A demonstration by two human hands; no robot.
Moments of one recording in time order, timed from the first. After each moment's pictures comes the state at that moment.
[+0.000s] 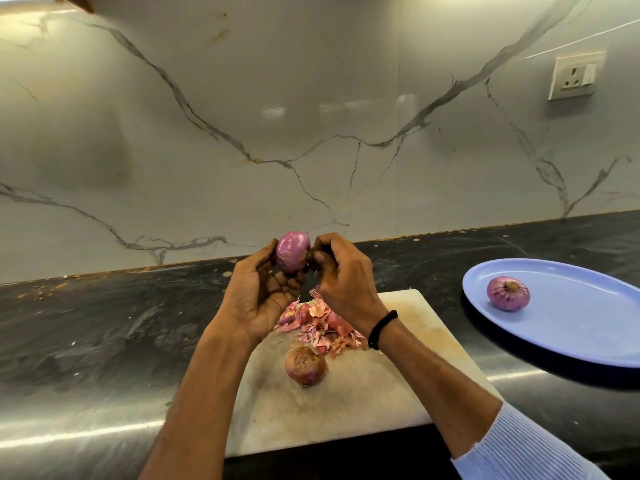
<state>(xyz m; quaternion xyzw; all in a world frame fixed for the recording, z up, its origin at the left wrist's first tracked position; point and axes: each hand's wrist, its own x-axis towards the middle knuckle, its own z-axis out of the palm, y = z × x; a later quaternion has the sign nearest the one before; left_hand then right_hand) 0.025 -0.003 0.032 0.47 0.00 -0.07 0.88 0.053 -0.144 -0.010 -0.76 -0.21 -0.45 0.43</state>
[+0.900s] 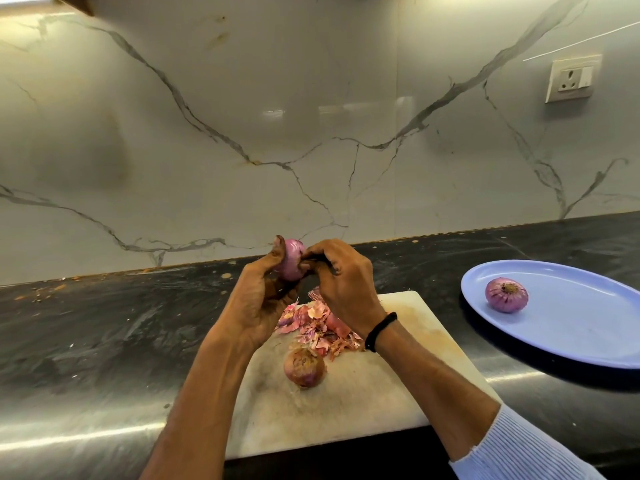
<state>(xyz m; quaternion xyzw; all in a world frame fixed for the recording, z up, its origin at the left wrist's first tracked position) 0.033 -0.006 0.024 0.54 -0.03 -0.04 0.84 0.054 -0.147 -0.012 -0.74 -0.24 -0.48 0.40</state>
